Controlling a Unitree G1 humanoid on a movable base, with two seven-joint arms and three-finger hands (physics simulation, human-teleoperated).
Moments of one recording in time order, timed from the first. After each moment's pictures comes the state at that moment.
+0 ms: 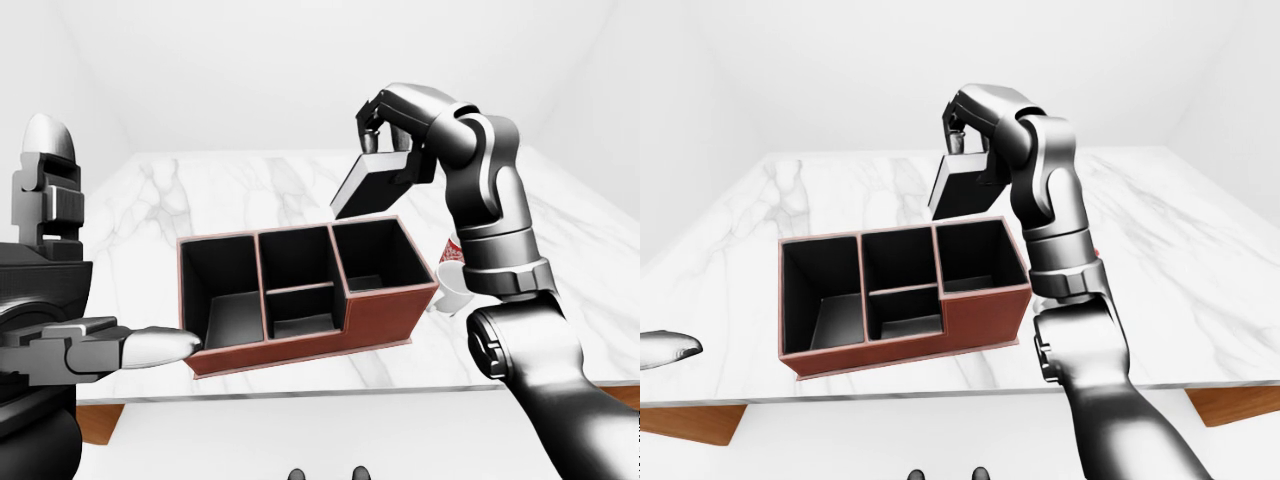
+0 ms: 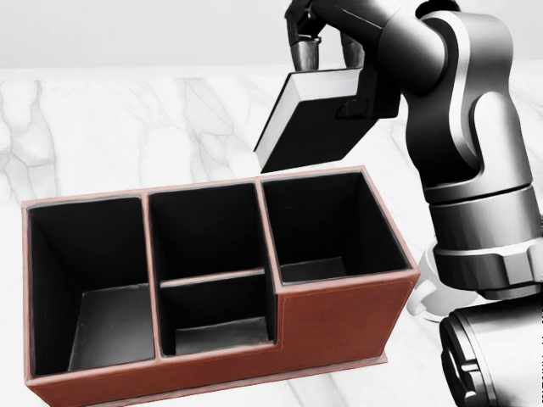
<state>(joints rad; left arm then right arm) 0.15 0.78 0.38 -1.05 -0.91 0.09 0.52 -1.16 -0.28 0.02 0.36 -1.00 0.09 0.70</state>
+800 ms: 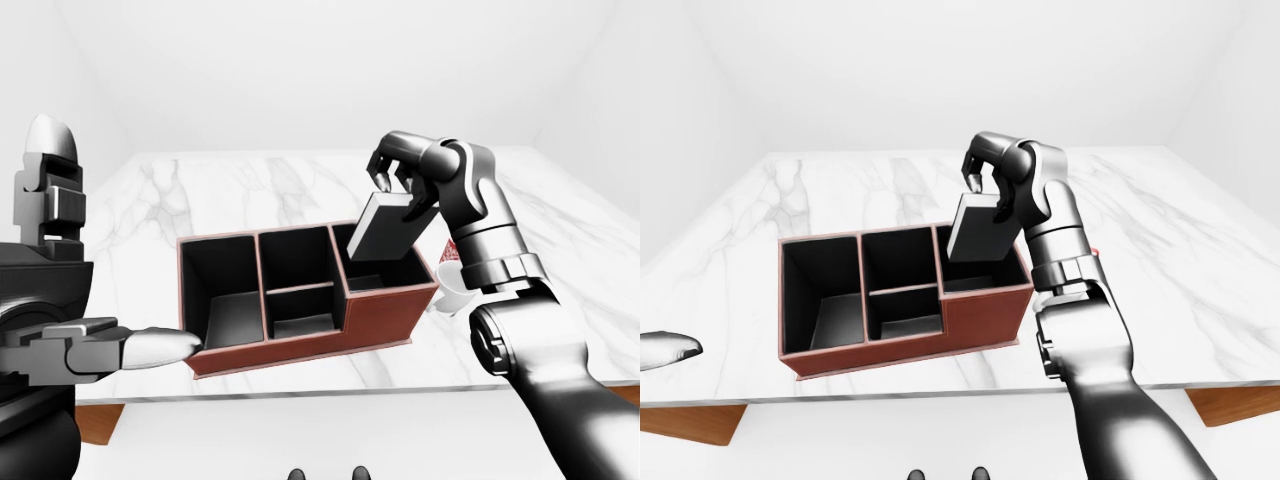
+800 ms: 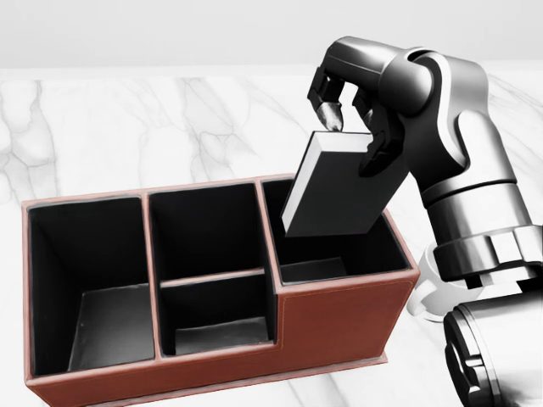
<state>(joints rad) 0.15 0.79 0.39 -1.05 -0.92 0.09 0.52 -1.18 -0.29 0.02 0.70 -0.95 0.09 0.70</state>
